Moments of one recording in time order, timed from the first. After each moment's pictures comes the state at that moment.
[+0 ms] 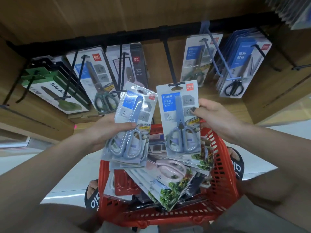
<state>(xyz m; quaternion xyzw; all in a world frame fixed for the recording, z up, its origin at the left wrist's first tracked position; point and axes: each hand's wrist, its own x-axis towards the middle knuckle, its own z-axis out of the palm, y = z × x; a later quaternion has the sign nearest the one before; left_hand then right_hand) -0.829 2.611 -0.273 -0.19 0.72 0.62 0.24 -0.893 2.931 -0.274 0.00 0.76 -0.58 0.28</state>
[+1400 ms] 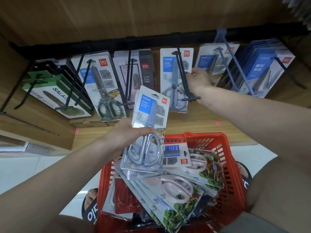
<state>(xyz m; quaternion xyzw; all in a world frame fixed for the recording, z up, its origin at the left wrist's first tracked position) -0.858 2.638 -0.279 -0.22 0.75 0.58 0.22 -1.051 2.834 -0.298 0.10 0.84 -0.53 0.07</state>
